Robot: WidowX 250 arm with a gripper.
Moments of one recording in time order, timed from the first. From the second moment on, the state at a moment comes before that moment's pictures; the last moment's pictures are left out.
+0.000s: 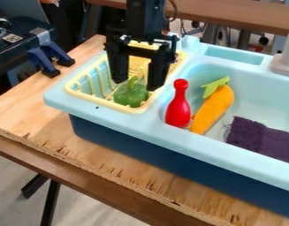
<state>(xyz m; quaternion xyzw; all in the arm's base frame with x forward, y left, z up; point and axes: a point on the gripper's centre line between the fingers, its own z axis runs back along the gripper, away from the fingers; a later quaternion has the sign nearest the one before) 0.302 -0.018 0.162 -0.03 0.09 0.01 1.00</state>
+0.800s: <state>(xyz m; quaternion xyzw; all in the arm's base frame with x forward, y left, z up) 0.311 -0.003 0.147 -0.04 0.05 0.01 1.00</state>
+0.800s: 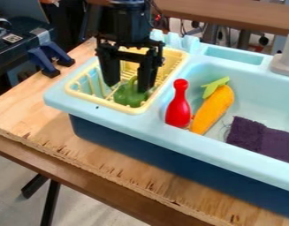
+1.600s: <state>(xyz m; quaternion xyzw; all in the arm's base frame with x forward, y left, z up) 0.311 -0.006 0.147 -0.04 0.04 0.01 1.00</state>
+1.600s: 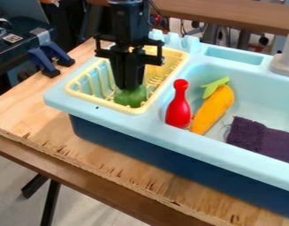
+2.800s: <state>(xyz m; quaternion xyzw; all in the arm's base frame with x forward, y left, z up) 0.380 -0.005 0.203 -0.04 -0.02 0.02 1.00</state>
